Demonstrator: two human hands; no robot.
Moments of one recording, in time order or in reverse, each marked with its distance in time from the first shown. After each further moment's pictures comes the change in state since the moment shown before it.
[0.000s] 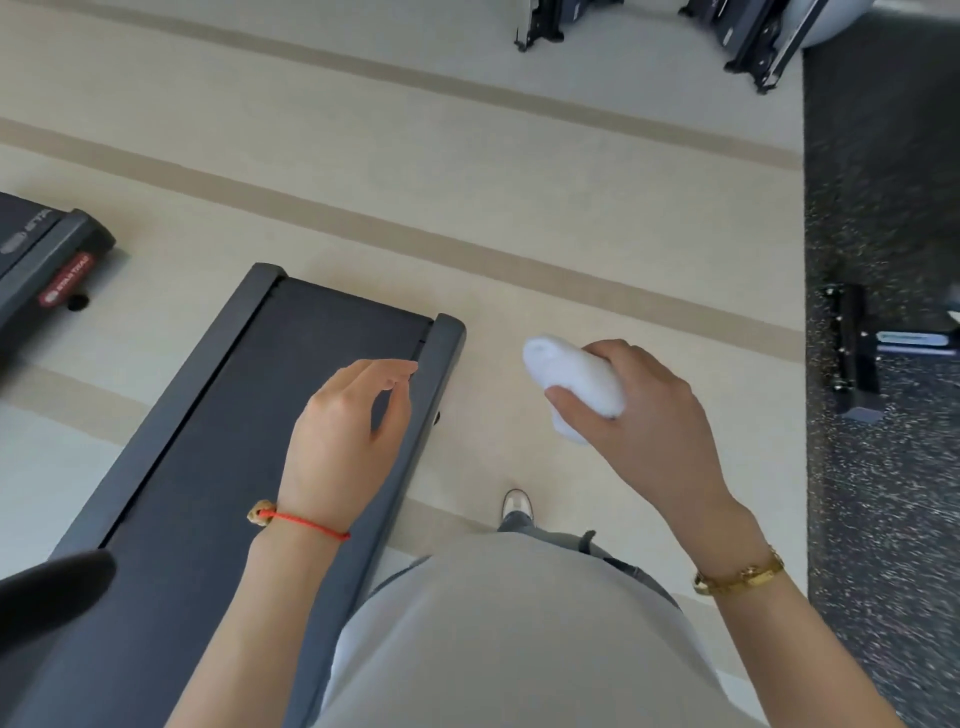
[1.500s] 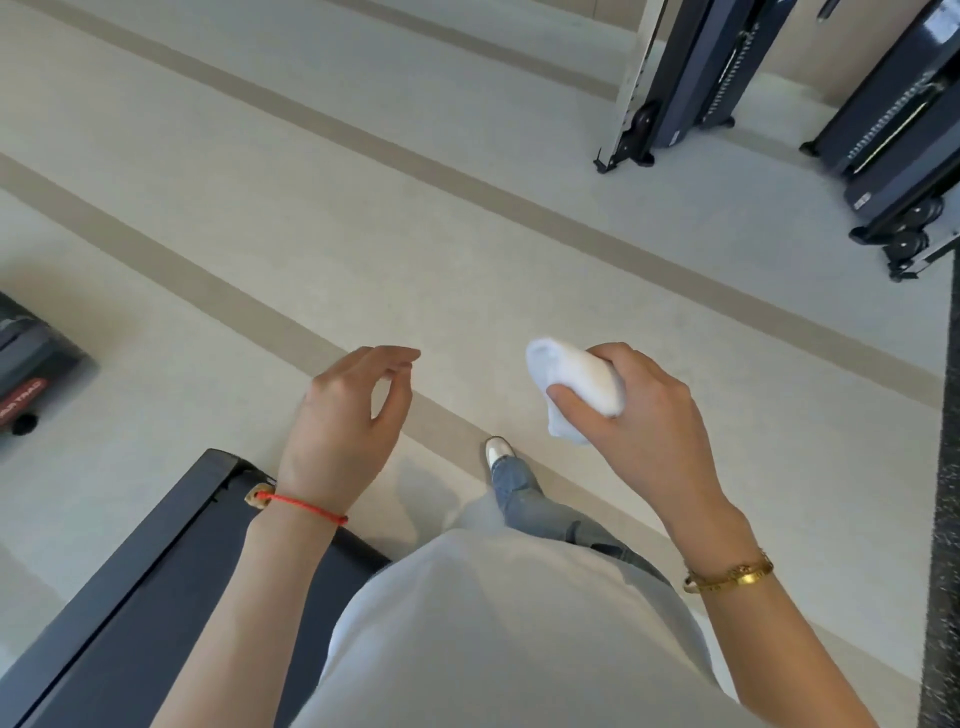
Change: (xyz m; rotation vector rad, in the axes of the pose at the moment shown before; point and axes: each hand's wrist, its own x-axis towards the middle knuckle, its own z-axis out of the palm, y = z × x) left_hand 0.775 -0.111 0.158 -0.002 0.133 -0.148; right_hand 0.839 0.012 0.049 0.033 -0.081 -0.183
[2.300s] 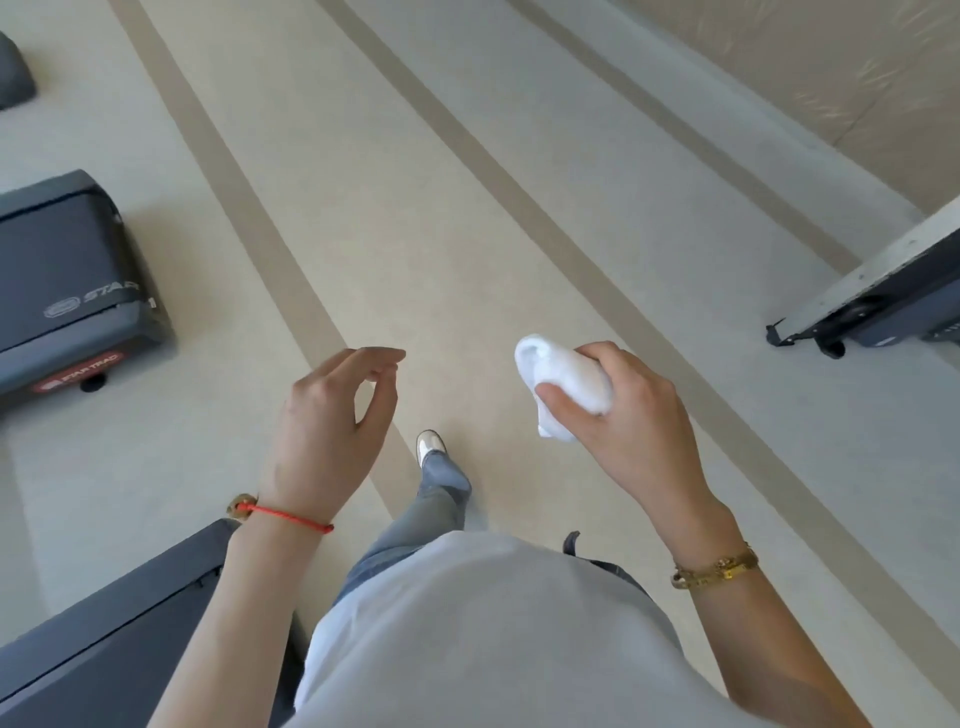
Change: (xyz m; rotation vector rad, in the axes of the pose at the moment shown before) left_hand 0.408 -0.195 -0.038 0.089 0.363 -0.313; right_hand 0.527 -0.146 0.179 -0.001 -0.264 -0.339
